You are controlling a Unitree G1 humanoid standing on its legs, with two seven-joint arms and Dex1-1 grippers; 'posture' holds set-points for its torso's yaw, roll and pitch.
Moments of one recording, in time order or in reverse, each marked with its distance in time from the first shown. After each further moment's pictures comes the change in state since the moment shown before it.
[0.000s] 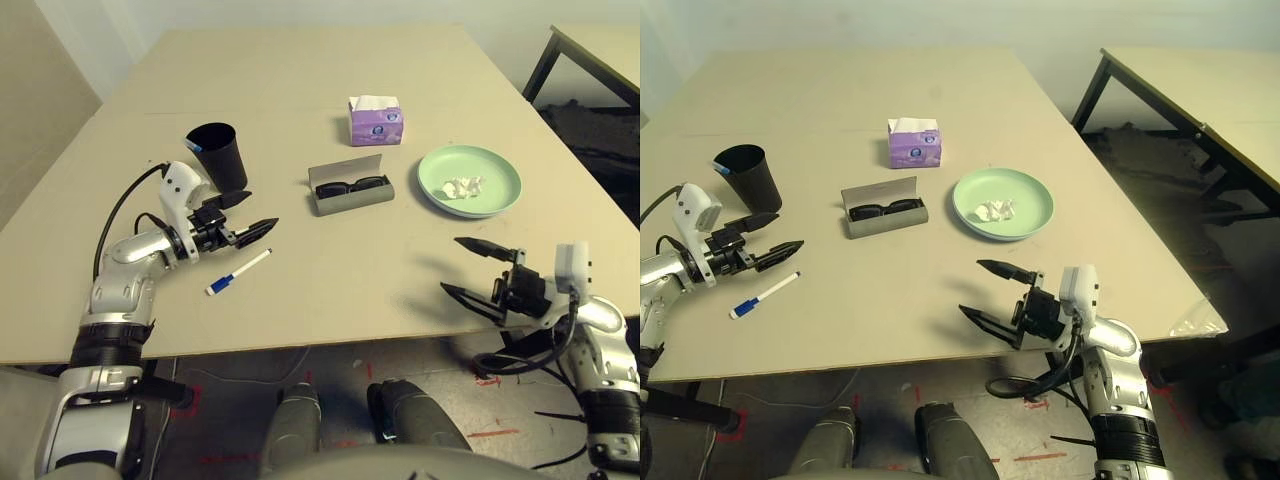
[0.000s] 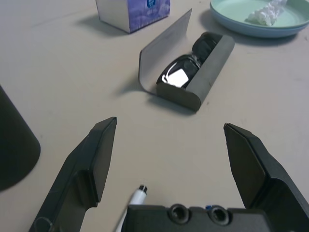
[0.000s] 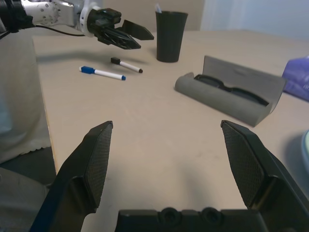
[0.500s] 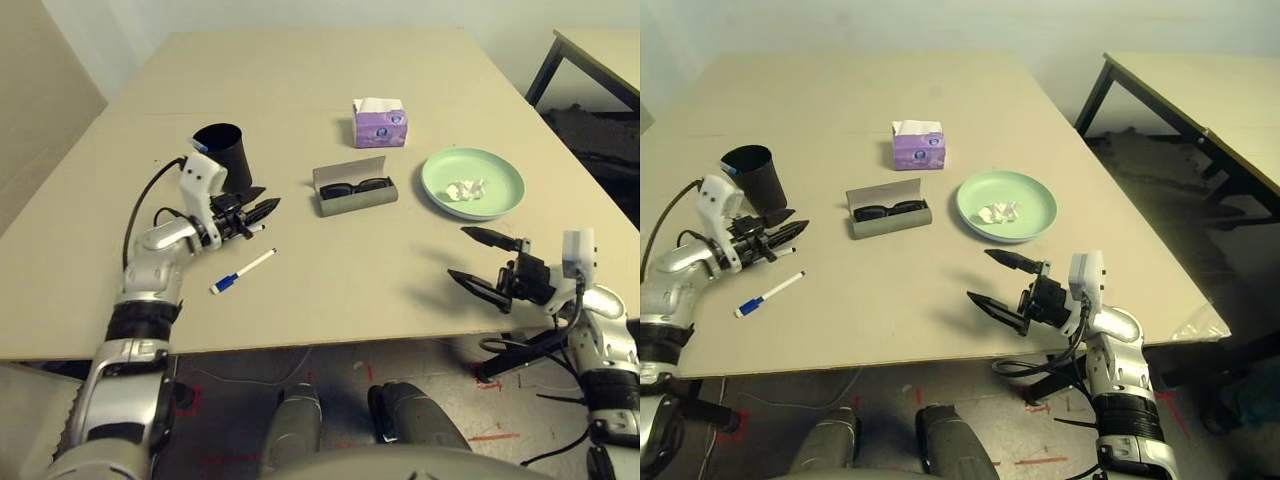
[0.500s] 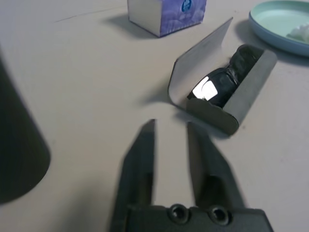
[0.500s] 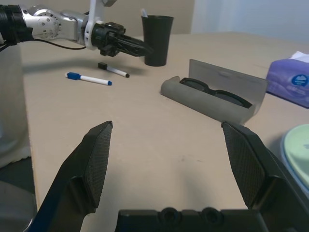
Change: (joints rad) left arm -0.183 -0.127 -0.048 0.257 0.105 -0.053 0.130; right arm -0.033 -0.013 -0.004 0.063 0.018 -0.008 -0.041
